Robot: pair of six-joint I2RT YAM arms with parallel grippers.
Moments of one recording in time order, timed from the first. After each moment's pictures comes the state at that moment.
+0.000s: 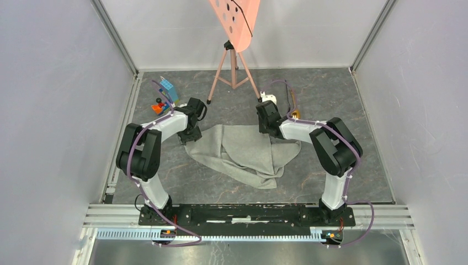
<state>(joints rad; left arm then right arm) -0.32 1.76 1.09 -0.68 -0.40 -0.71 0.58 1.90 1.10 -0.06 0.32 0.38</state>
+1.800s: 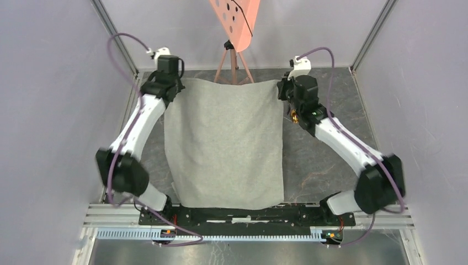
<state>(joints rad) -0.21 1.47 1.49 -0.57 -0.44 -0.38 0.46 1.35 1.10 0.11 0.21 0.20</state>
